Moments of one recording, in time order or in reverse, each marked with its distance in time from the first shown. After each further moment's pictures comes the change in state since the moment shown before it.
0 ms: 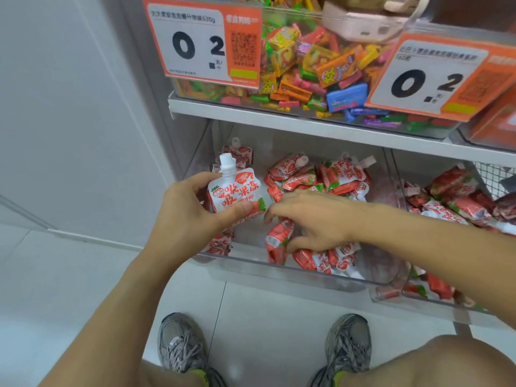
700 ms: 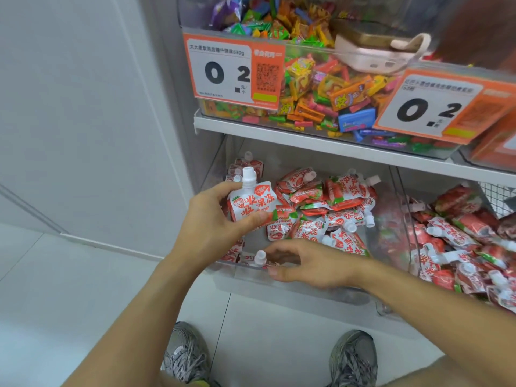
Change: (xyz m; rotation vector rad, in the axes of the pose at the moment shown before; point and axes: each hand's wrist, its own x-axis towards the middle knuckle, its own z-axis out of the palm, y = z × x) left_hand 0.003 -0.004 0.005 0.003 -0.018 0.092; right_hand -0.006 -0.044 0.041 0.995 -0.026 0.275
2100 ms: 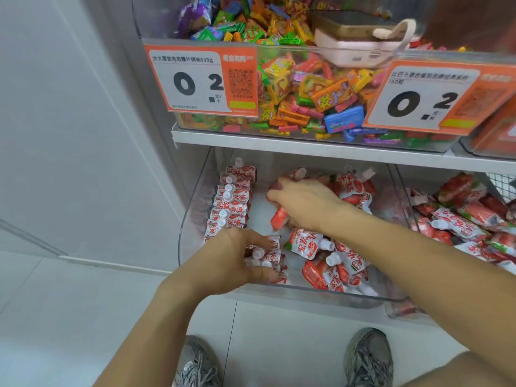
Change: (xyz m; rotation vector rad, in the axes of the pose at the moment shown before) left_hand 0.009 -0.019 0.018 0.401 -0.566 0.037; right_hand 0.054 -0.030 -0.067 -1.285 0.360 0.020
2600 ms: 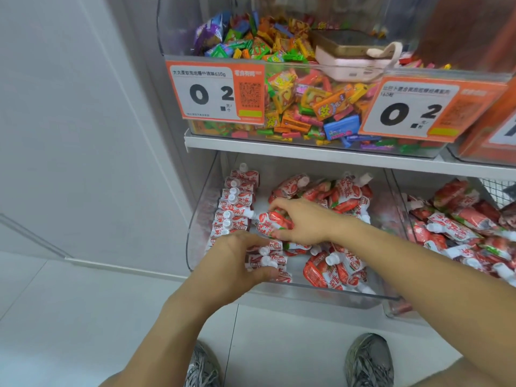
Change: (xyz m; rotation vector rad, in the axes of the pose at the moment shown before) left_hand -0.024 0.010 0.008 0.031 0.243 0.022; right_hand -0.012 -0.002 0.018 0.581 -0.146 0.060
